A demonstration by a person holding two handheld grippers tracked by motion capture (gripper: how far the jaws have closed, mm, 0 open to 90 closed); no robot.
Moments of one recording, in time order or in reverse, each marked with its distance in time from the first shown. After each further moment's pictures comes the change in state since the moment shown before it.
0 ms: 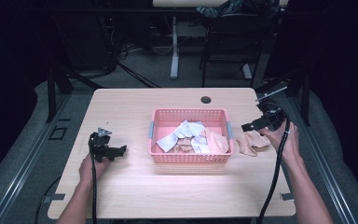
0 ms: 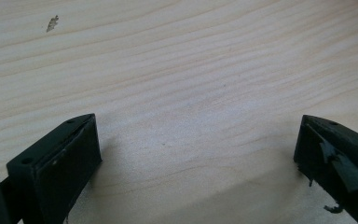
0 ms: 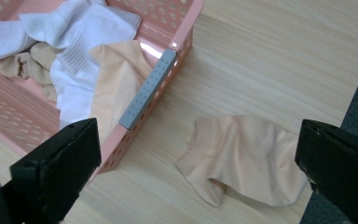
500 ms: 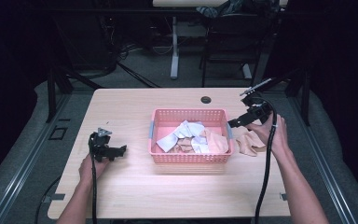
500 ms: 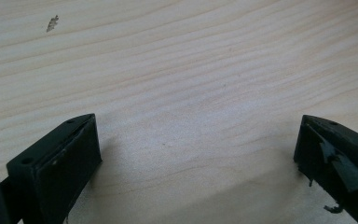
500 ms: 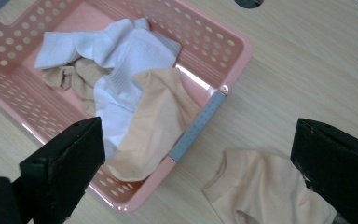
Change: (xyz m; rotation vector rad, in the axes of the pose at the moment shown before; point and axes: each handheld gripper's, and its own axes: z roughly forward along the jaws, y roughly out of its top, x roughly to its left) left arm 0.000 0.000 0.000 0.000 0.000 0.000; right arm 0.045 0.034 -0.003 -0.015 0.030 -0.117
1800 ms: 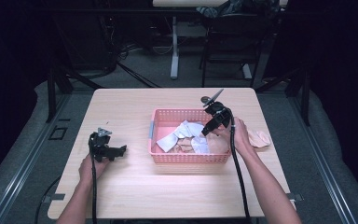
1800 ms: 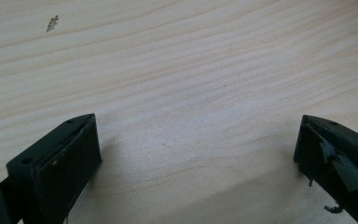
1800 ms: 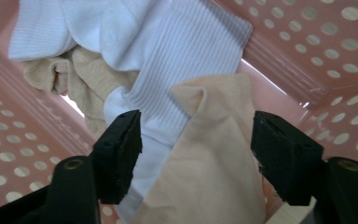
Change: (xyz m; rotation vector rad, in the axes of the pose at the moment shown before) left arm 0.000 0.000 0.000 0.000 0.000 0.000; right arm 0.037 0.032 0.122 0.235 0.065 -0.018
